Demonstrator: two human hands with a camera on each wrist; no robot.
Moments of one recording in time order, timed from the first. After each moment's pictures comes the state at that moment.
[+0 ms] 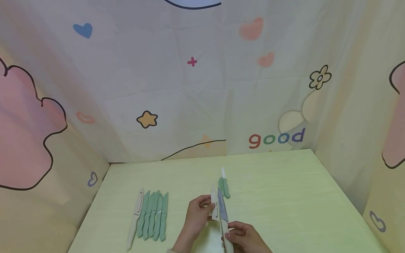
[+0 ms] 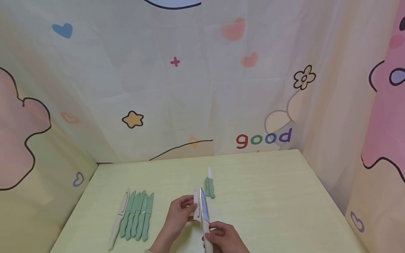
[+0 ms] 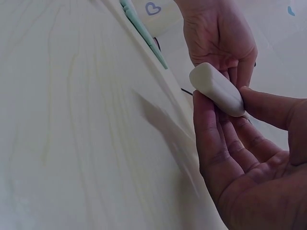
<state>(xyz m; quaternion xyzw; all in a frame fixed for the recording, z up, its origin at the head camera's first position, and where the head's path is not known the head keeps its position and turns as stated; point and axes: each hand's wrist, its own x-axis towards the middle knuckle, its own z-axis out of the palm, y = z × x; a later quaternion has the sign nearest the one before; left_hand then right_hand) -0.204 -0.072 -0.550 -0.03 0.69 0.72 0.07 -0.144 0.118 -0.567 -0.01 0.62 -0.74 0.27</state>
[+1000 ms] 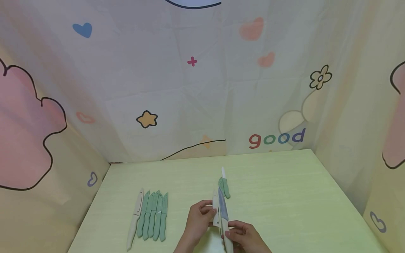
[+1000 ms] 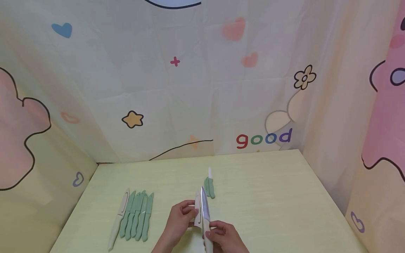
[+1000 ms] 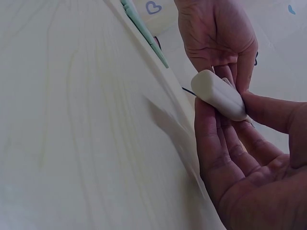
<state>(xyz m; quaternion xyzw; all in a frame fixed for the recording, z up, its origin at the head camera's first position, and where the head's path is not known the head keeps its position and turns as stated) -0.193 -0.071 -0.556 -0.03 0.71 0.70 0.09 -0.146 0.117 -0.567 0.00 0.64 -0.73 0.26</state>
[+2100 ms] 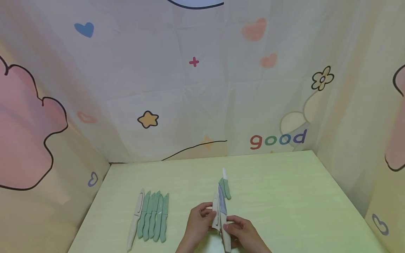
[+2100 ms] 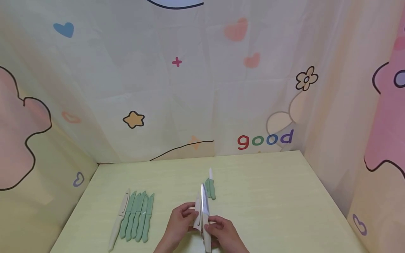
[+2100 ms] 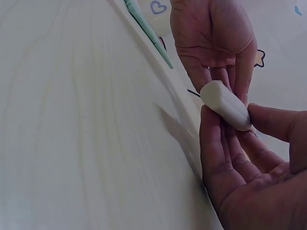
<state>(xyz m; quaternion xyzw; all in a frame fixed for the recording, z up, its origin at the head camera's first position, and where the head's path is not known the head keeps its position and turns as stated) -0.191 -0.075 -0.563 -0.02 0.70 0.70 0.09 -0.162 0.108 -0.570 0.00 0.67 -0.71 0.23</state>
